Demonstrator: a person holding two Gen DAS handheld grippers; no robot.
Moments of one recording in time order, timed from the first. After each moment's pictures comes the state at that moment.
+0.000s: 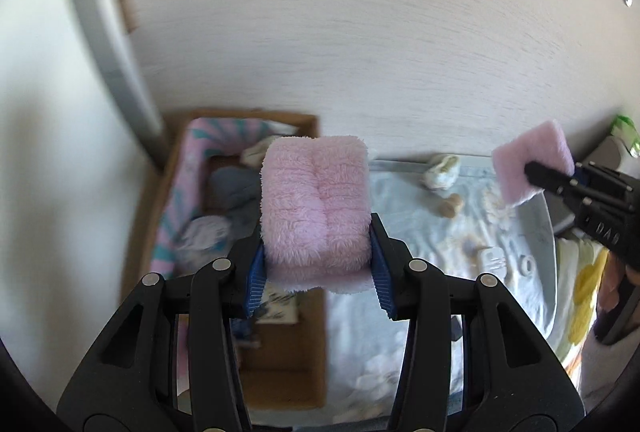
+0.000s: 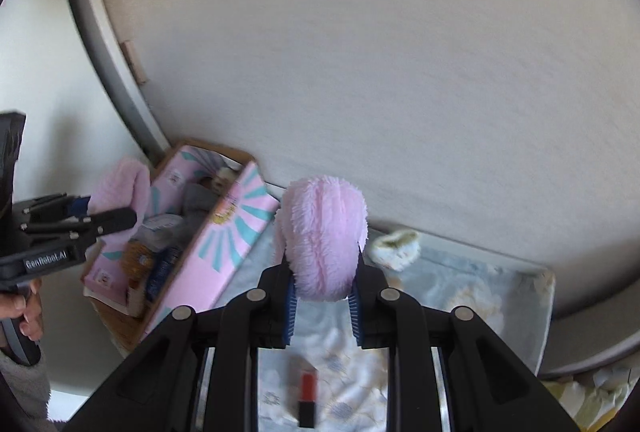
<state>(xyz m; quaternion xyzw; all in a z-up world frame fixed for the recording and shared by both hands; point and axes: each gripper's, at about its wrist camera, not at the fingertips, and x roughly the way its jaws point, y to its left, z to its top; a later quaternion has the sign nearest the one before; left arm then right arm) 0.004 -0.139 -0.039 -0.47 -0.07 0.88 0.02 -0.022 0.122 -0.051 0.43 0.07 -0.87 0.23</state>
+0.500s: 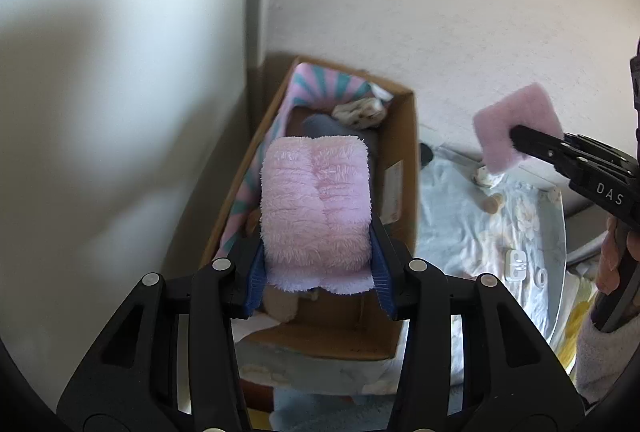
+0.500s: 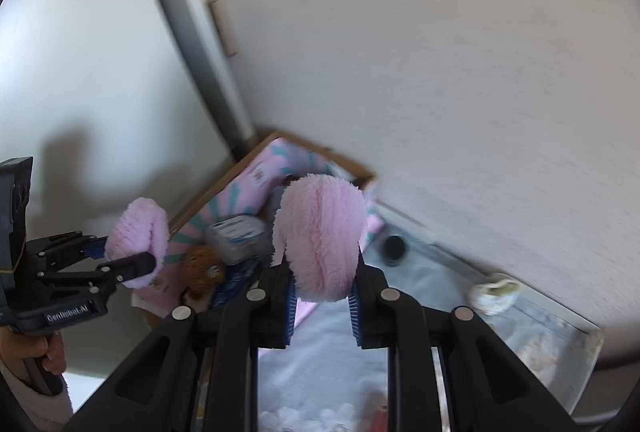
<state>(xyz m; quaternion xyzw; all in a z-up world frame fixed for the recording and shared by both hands) 0.054 -0.213 -0.064 -0.49 -0.15 0.86 -0.06 -0.020 0.001 -0.061 0.45 0.11 -0.82 0.35</state>
